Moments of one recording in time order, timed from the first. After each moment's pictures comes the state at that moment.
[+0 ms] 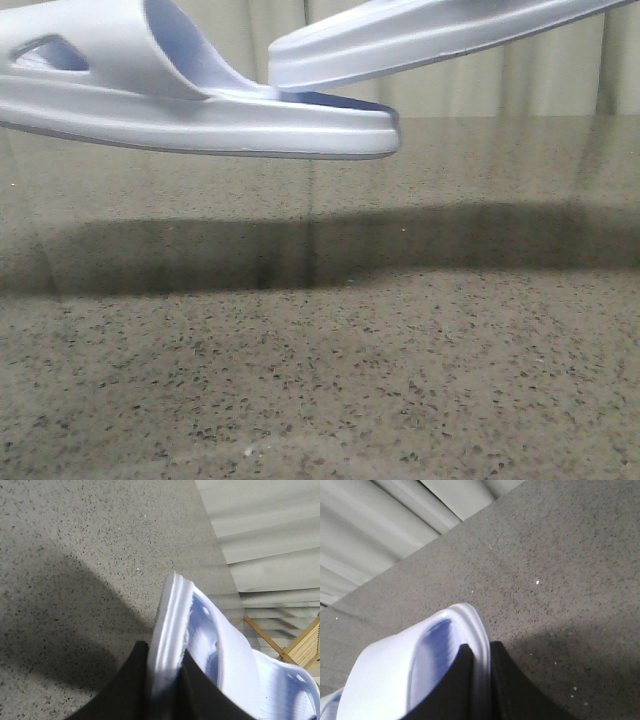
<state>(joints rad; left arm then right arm) -0.15 0.83 -0.51 -1.20 0.54 0.05 0.09 0.78 -0.80 0.49 0.56 0.16</state>
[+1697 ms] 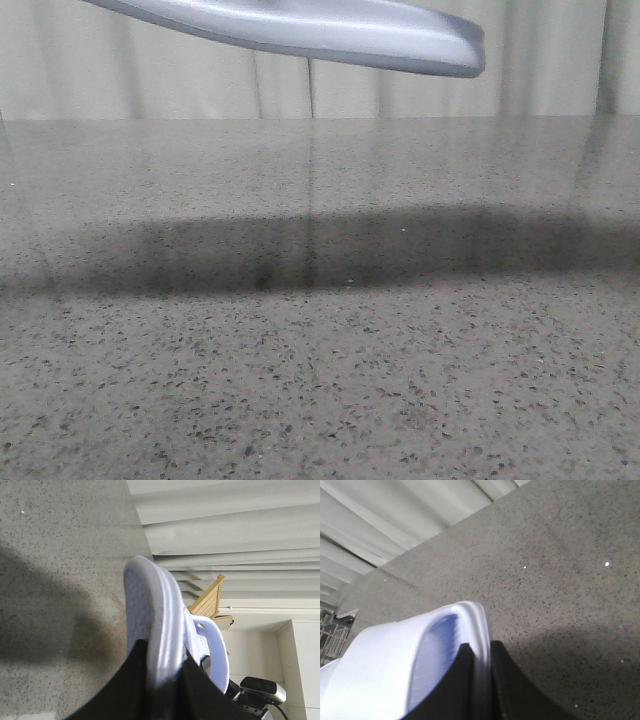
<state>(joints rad) -0.15 0.83 -0.51 -1.66 0.75 0.30 0.11 0.88 -0.80 0.90 0.58 -0.25</state>
